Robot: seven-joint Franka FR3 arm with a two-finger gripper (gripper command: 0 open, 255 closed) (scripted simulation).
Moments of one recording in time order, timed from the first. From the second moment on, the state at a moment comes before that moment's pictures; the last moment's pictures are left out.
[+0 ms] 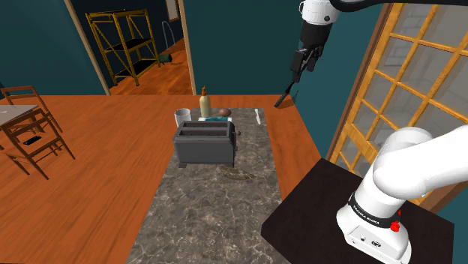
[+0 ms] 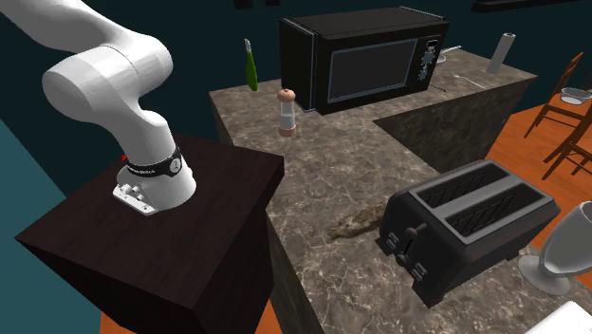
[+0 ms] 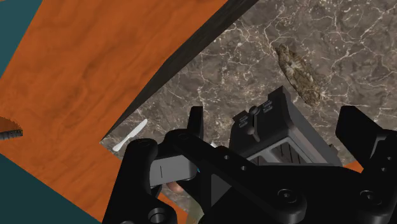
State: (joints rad) arm 0.01 -0.78 0.02 -2.29 -0.11 1.63 -0.01
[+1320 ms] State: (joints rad) arm 0.10 -0.45 -0.06 -2.62 -0.05 2.34 -0.16
